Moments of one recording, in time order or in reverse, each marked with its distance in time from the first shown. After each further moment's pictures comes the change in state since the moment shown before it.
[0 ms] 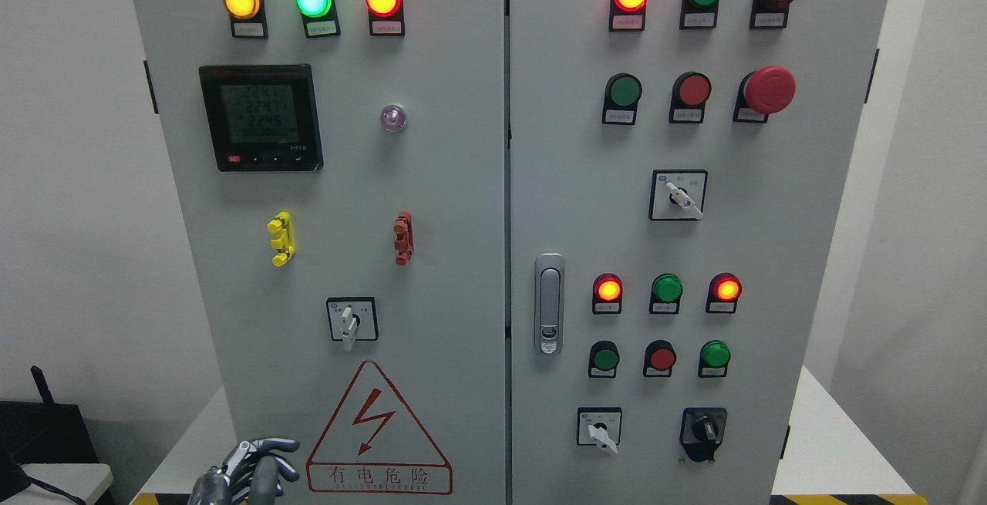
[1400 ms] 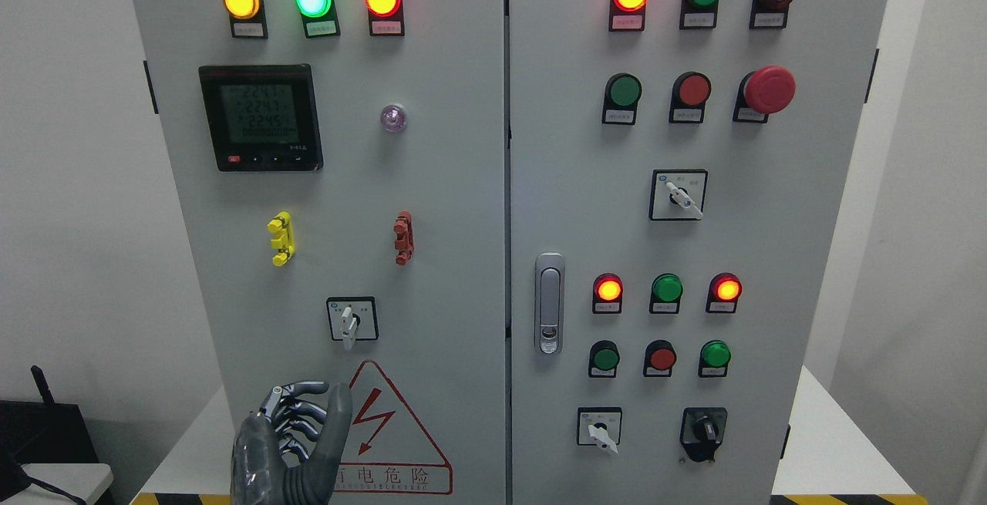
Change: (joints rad) left arm -0.151 -0.020 -0.181 -0.021 -0.019 0.348 0.279; right arm 0.000 0.000 0.000 0.000 0.000 0.000 0.000
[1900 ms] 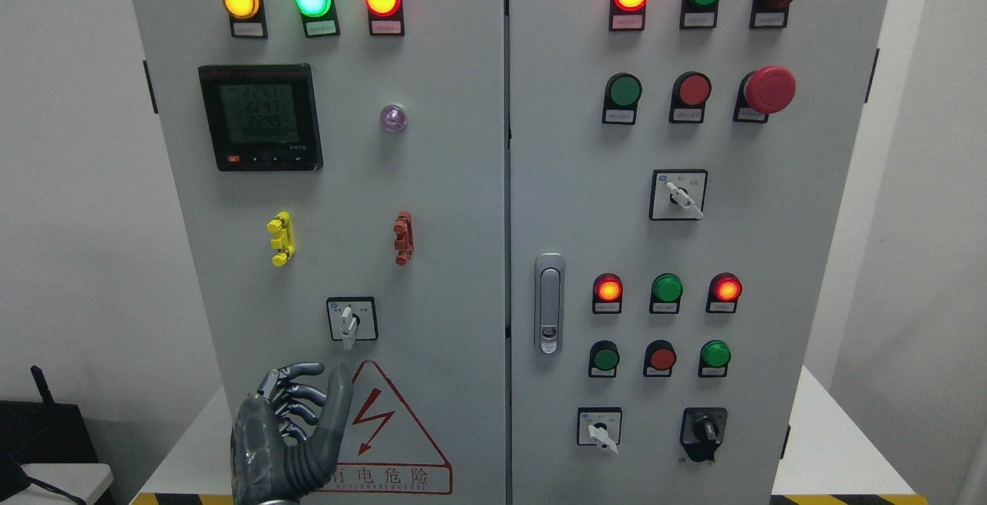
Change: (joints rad) left arm -0.063 -0.004 -0.009 0.002 0.017 0.074 0.030; right arm 0.000 0.000 0.000 0.000 0.000 0.000 0.000
